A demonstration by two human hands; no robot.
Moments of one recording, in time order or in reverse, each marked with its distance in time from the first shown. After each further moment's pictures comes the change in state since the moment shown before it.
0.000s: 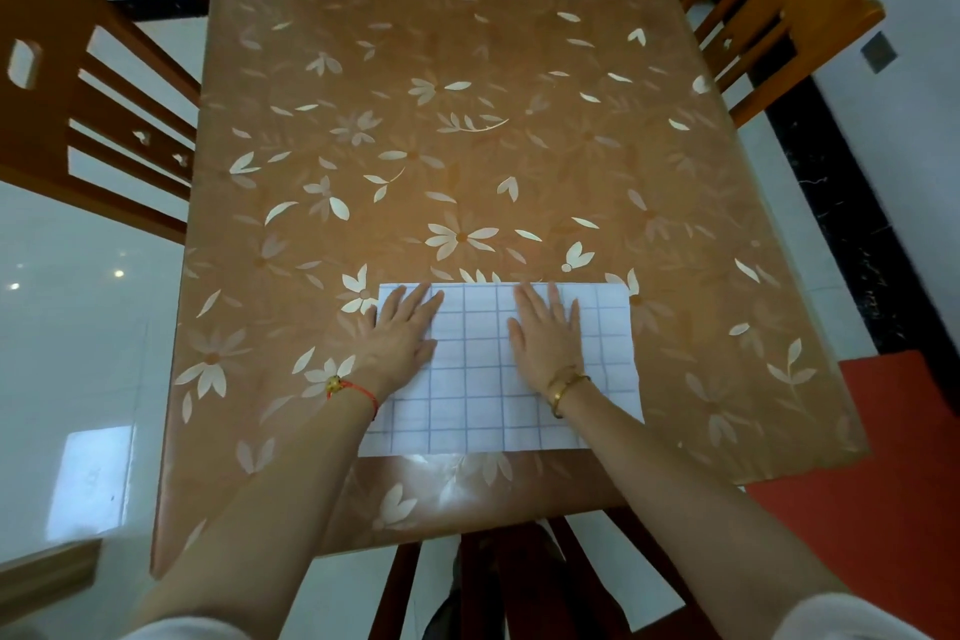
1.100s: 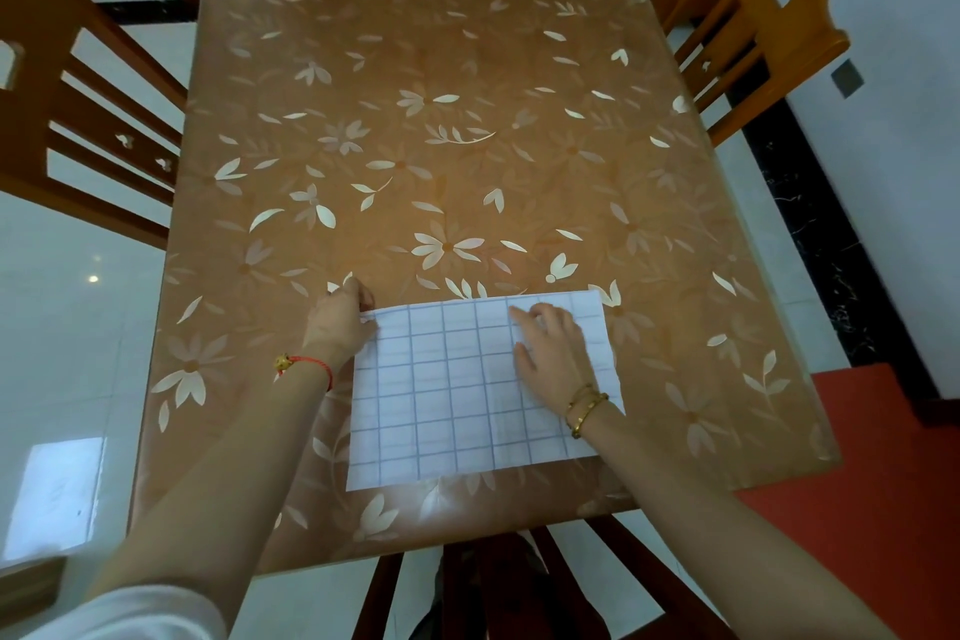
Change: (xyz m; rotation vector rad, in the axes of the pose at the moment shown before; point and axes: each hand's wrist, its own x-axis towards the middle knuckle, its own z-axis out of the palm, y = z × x) left_hand 0.019 -0.040 -0.034 -0.396 0.080 -0.314; right_hand -0.021 0.026 -0.021 0.052 0.194 -0.146
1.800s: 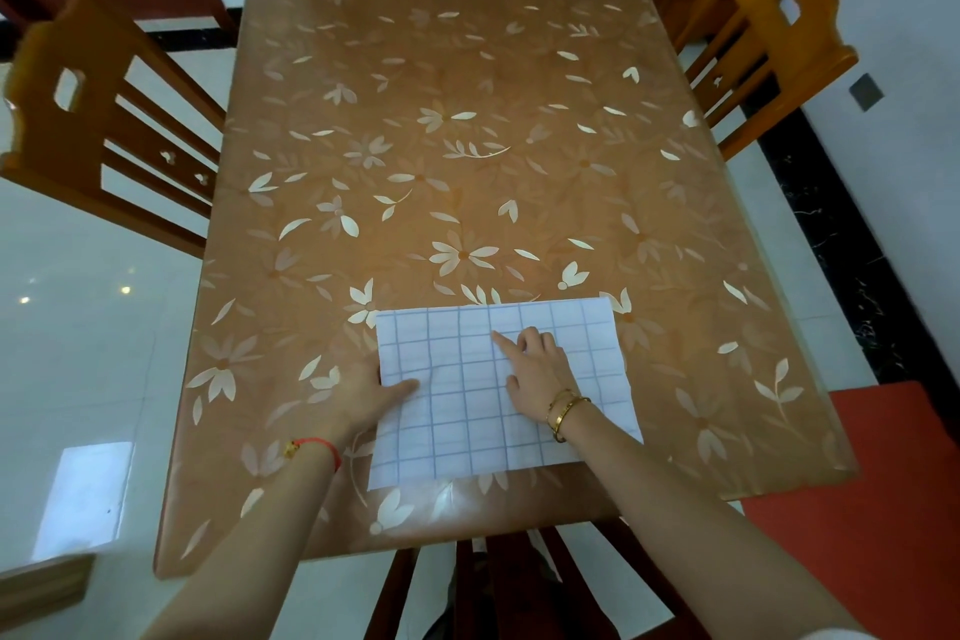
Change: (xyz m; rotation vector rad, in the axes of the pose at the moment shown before) left_hand -0.090 -0.006 0.024 -0.510 -0.155 -0.095; right_hand -0.003 -0.027 0.011 -0.101 -0.301 -0.045
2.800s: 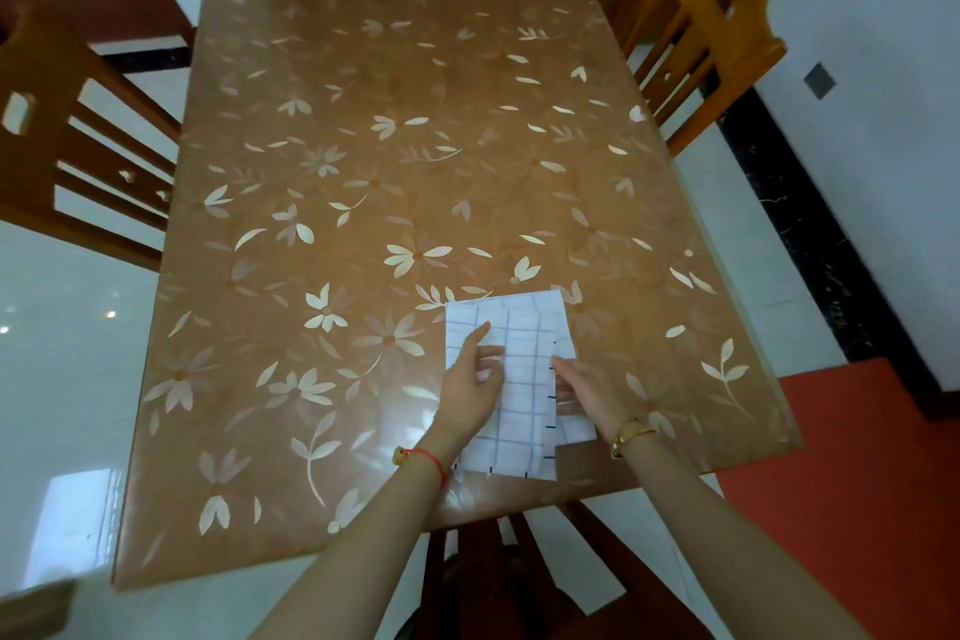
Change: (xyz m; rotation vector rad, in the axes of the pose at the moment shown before) left_hand -0.024 0.092 0.155 -0.286 -0.032 0.222; right_hand -0.074 0.091 -0.018 1.294 0.033 0.605
